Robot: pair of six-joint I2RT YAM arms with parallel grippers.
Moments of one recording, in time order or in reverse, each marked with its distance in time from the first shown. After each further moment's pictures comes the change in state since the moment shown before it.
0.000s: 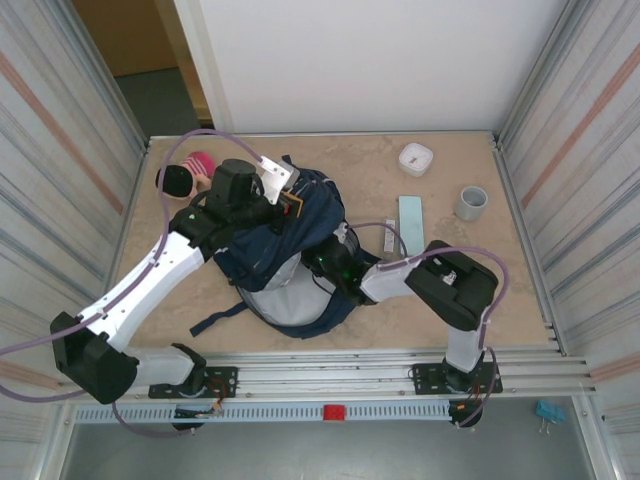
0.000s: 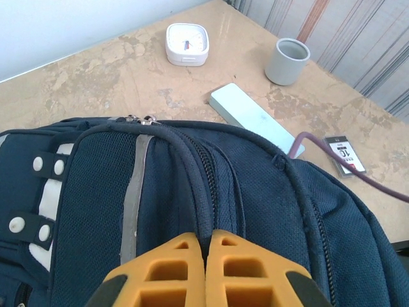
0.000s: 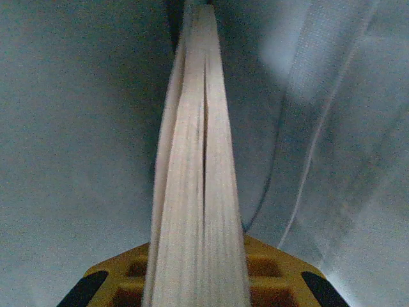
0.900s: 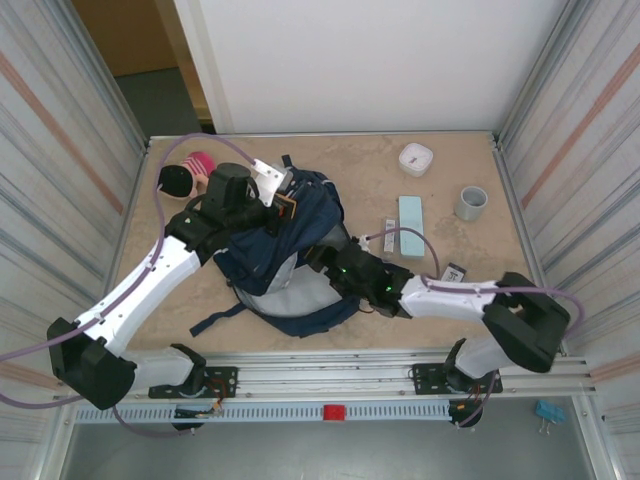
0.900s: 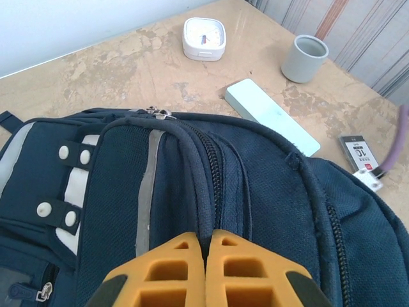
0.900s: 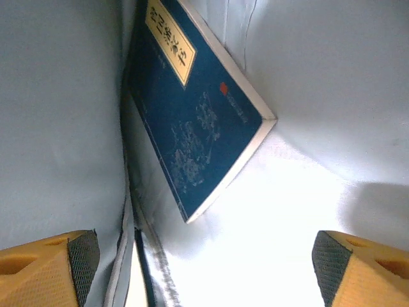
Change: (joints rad) left arm 0.022 -0.030 -0.047 0.008 -0.034 -0.003; right arm 0.024 -0.484 -0.194 -0.523 -0.089 -0.055
